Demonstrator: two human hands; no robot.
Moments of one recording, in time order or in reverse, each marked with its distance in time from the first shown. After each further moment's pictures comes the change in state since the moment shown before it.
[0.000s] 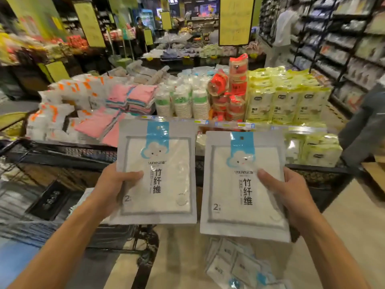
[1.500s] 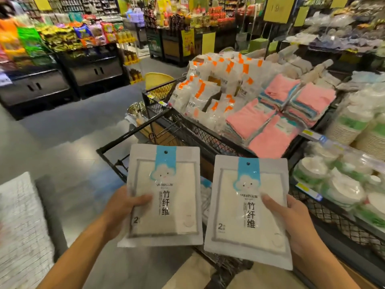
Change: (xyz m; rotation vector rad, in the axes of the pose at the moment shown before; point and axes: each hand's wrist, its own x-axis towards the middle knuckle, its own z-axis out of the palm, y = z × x) left_hand 0.007 -0.028 -0.505 -0.117 0.582 -0.105; right_hand 0.108 0.135 0.573 -0.101 -0.505 0.303
